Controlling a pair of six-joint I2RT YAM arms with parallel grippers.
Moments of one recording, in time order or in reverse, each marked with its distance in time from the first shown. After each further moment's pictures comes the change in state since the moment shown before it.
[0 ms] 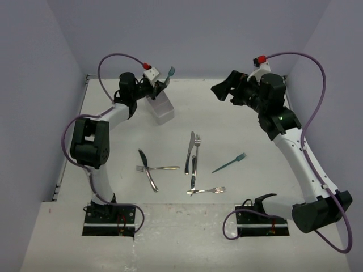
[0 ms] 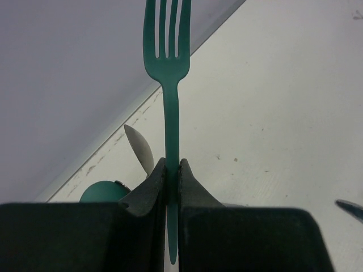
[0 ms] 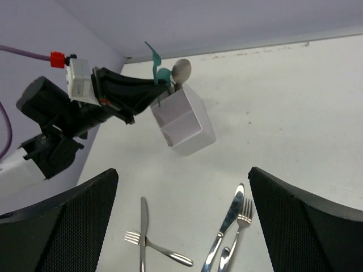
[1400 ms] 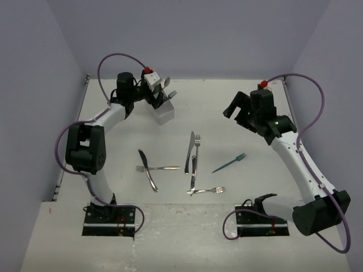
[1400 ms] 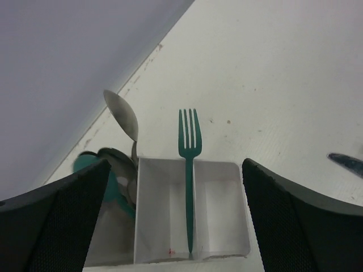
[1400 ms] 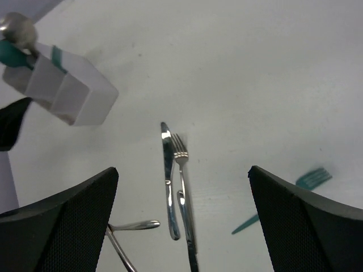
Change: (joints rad) left arm 0.009 -0.035 -0.004 -0.238 0.009 0.209; right arm -0.011 -0.008 -0.101 -0.313 0.272 0.124
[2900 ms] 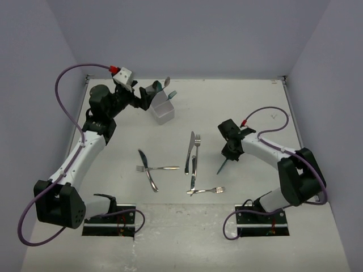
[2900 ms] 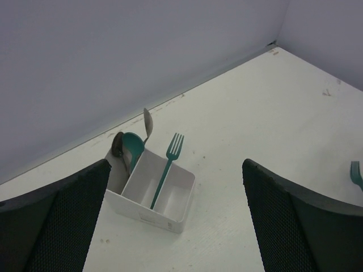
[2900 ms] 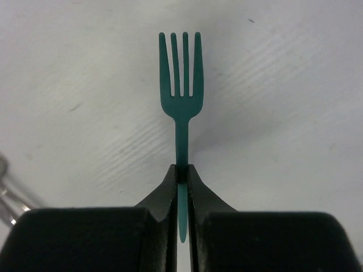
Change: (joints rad) left arm 0.000 -0.641 -0.293 -0.029 -0.288 -0.417; right arm 0.164 0.301 -0.369 -0.076 0.234 0.444
